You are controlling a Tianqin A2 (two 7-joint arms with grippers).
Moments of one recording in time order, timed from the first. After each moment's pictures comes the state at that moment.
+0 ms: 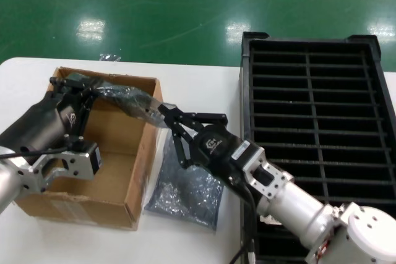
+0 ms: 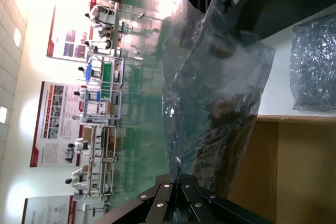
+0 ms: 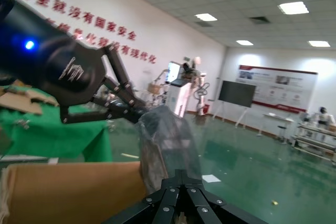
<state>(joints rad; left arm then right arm) -0.24 -0.50 1.54 -1.85 -0.73 0.53 0.19 0.50 0.00 -1.81 1.10 1.93 -0.65 -0.65</state>
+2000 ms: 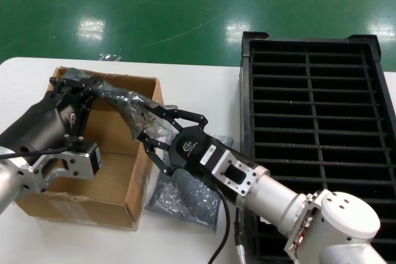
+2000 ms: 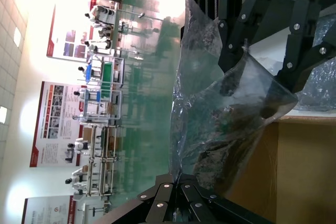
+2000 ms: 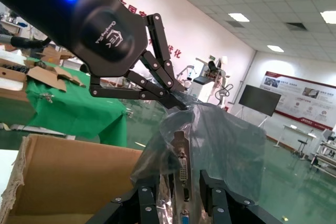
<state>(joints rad) -0.24 -0.50 1.54 -1.85 -0.73 0.53 0.19 0.65 0.00 -1.97 0.87 2.08 -0.63 -0.89</state>
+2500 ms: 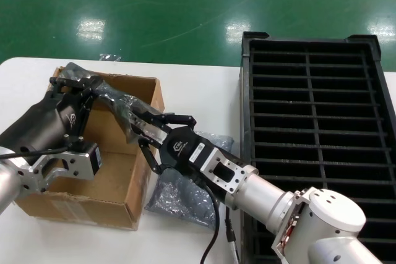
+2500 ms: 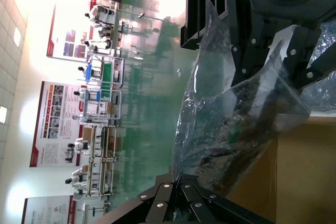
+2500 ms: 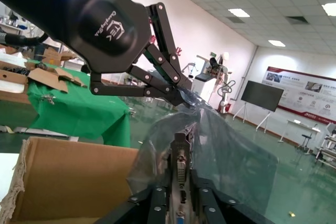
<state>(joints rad) -0.24 -0.50 1.54 -1.85 -0.73 0.53 0.19 0.71 0.00 -2.10 0.78 2.27 -0.58 -0.97</state>
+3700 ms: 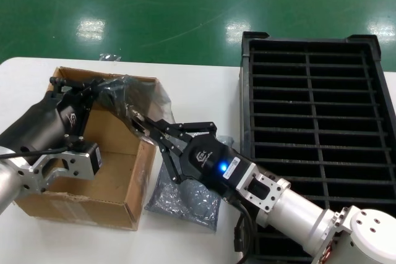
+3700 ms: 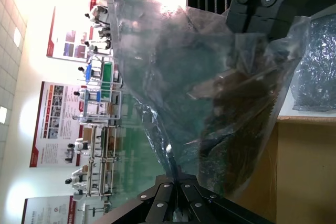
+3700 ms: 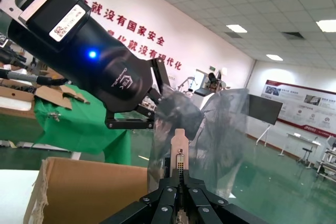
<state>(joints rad) -0.24 -0.50 1.54 -1.85 -0.73 0.53 0.19 0.52 0.10 -1.97 1.13 2.04 -0.65 -0.73</state>
